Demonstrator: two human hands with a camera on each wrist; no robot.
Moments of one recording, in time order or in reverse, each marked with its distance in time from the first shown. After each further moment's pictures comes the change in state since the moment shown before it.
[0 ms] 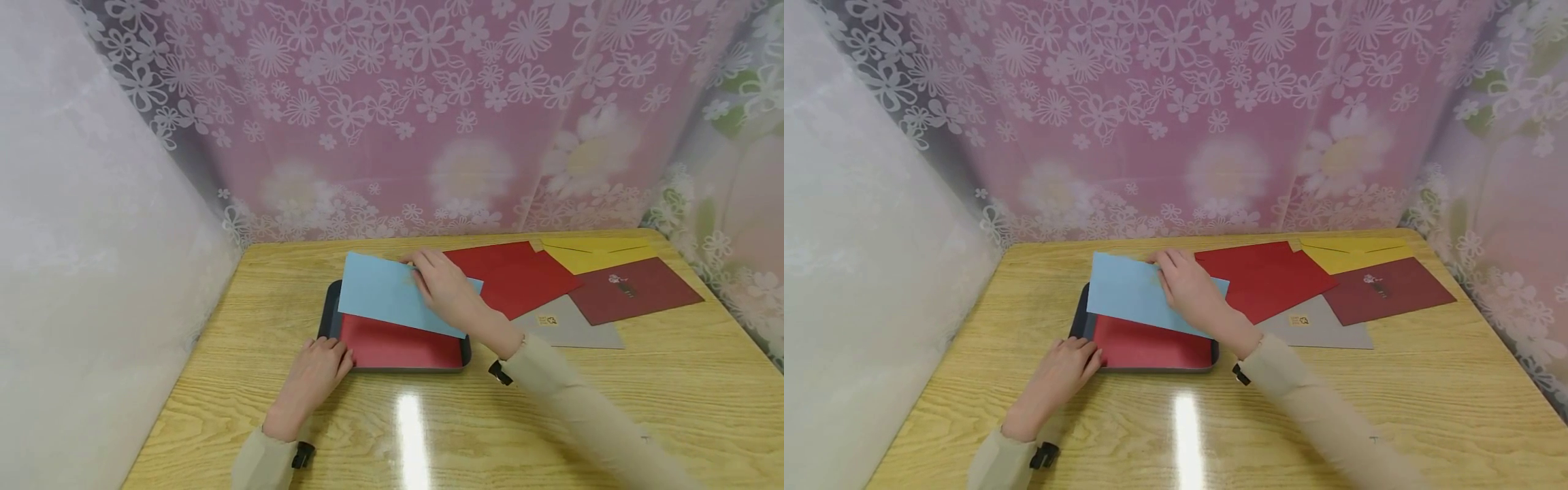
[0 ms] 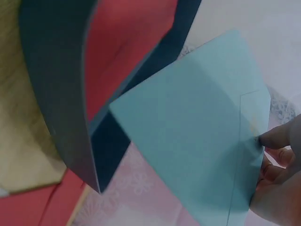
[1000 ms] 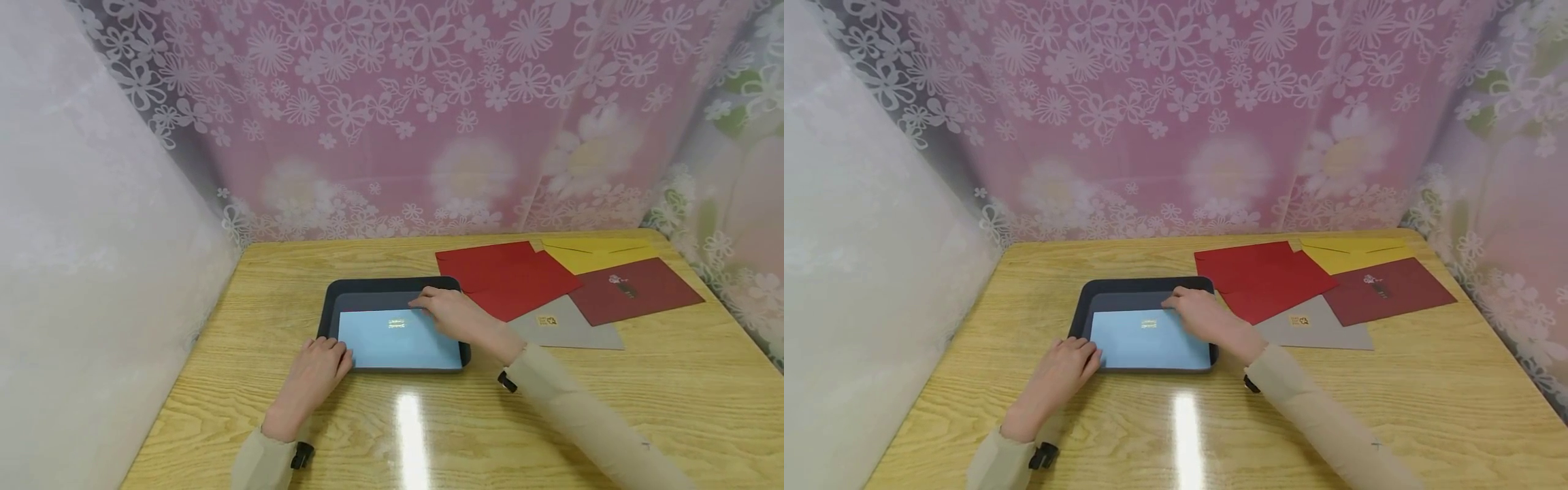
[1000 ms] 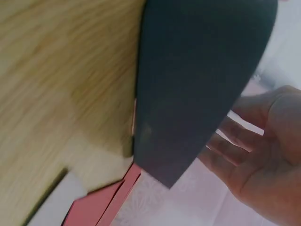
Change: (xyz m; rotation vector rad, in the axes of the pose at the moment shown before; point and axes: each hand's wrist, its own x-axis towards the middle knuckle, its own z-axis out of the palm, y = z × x) left_hand 0.000 -0.001 0.000 -0.010 0.017 0.012; right_hand -0.031 0.025 0.024 -0.109 -0.445 0.029
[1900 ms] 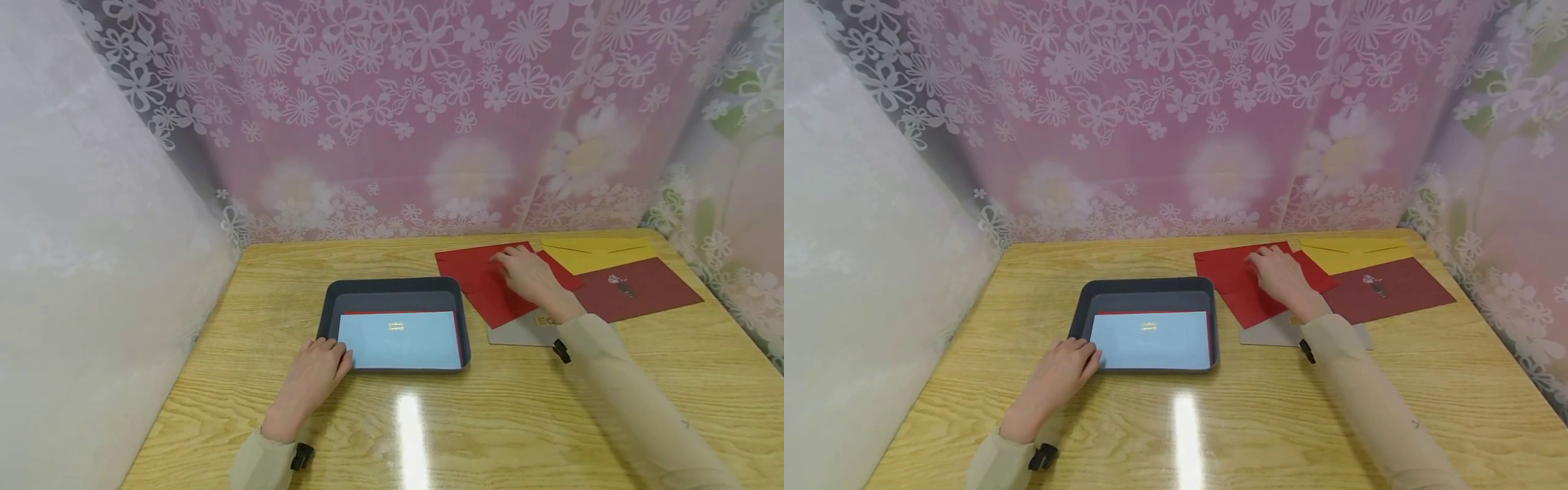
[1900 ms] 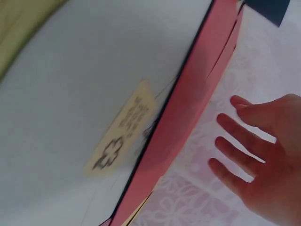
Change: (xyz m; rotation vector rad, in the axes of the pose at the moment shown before) left_hand -0.001 -0.002 0.002 0.019 -0.001 0.014; right_hand -0.039 0.136 -0.024 -0.095 0.060 0.367
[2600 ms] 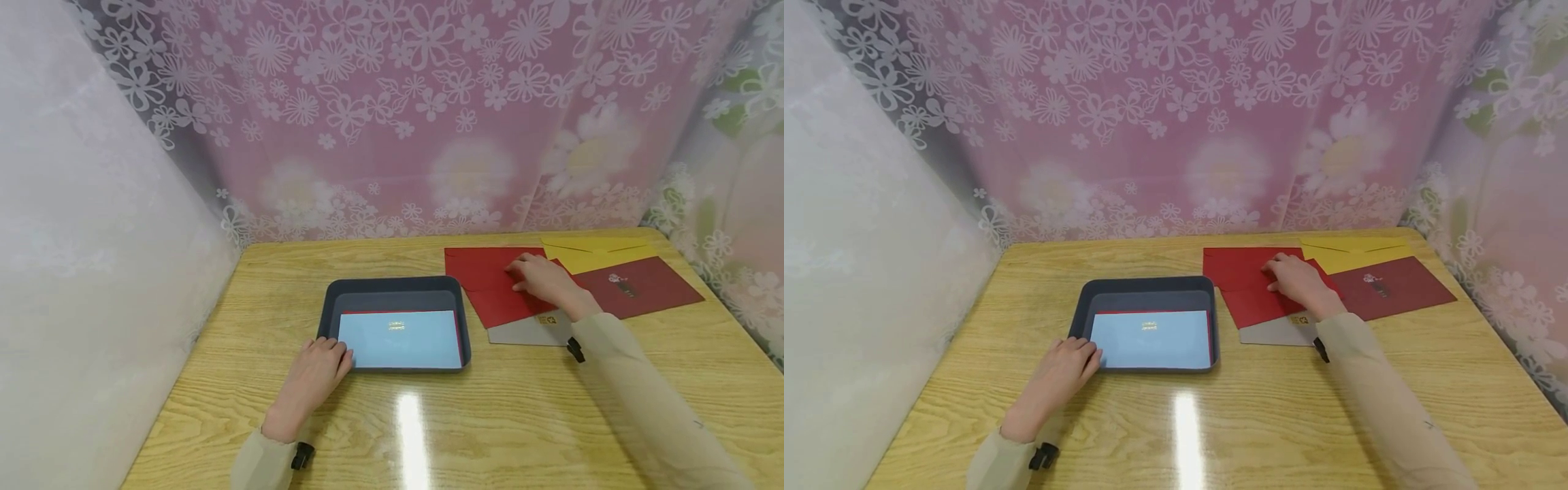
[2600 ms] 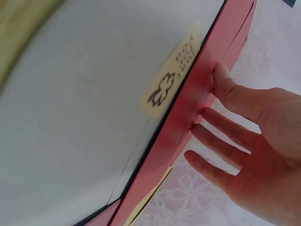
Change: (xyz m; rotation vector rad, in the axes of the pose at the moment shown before) left_hand 0.000 0.000 0.000 -0.006 0.013 0.002; right_hand -0.012 0.027 -0.001 0.031 -0.149 0.017
